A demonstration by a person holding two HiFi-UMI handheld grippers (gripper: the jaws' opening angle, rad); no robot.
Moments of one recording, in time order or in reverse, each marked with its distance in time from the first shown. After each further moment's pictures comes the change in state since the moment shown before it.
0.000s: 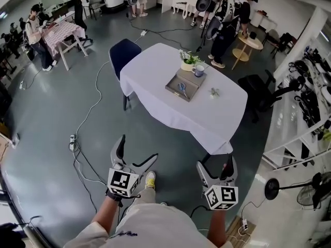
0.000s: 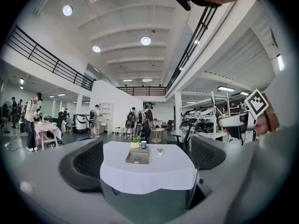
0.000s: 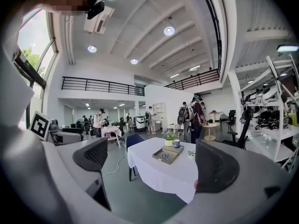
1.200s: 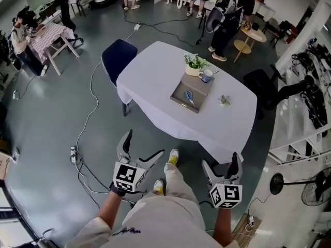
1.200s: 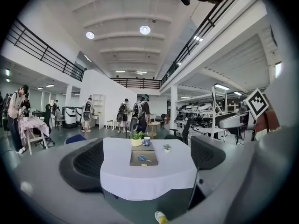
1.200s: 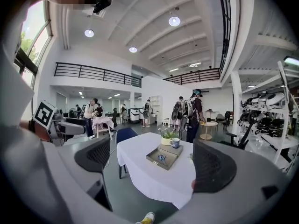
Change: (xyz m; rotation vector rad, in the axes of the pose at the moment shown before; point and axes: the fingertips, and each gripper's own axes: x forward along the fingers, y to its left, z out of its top) left arm 0.161 0.127 -0.019 0.002 0.085 -0.134; right arm 0.178 0.004 -0.006 -0.059 0.096 -0.081
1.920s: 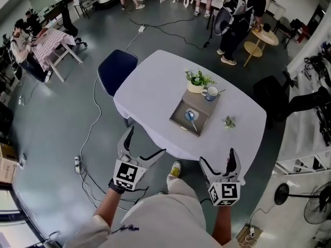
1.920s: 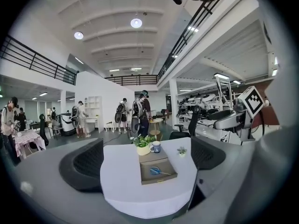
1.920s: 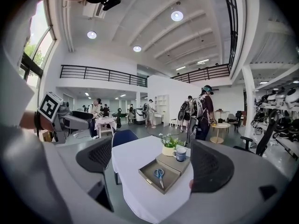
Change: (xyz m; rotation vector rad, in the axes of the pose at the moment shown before) left arm 0.171 0.067 0.044 0.116 0.044 0.009; right arm 0.184 -0.064 0.031 -0.014 -0.003 0.112
